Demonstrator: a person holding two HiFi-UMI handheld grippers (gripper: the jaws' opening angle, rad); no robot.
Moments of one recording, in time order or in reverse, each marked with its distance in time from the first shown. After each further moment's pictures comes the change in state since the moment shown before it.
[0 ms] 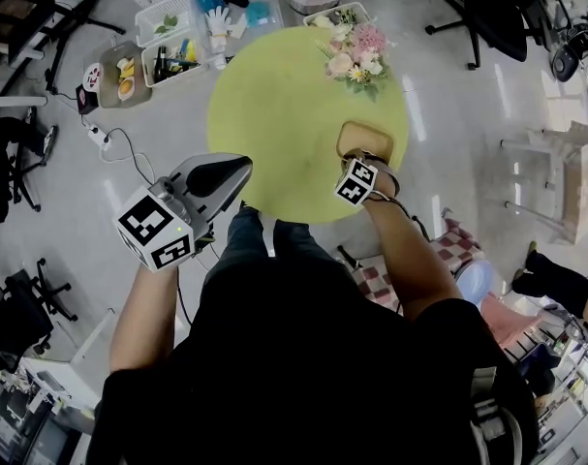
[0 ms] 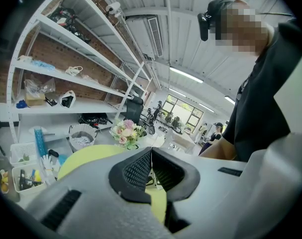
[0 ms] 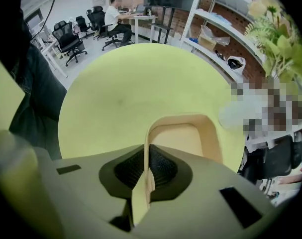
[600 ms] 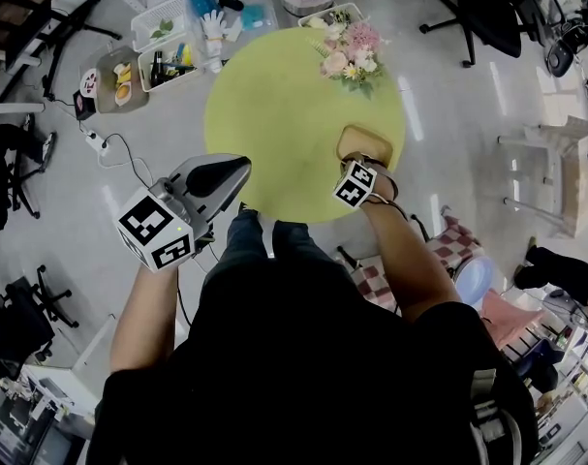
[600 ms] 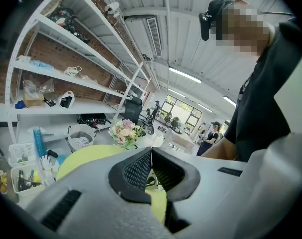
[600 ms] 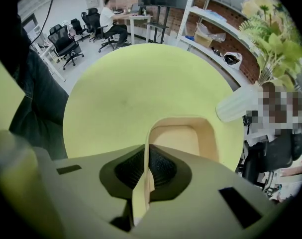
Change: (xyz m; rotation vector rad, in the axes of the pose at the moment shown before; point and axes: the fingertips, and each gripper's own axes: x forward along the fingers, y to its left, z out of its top) left arm 0.000 -0.005 -0.003 0.004 -0.003 -0.011; right arm -0.010 0.009 -0.007 0.050 0.009 0.001
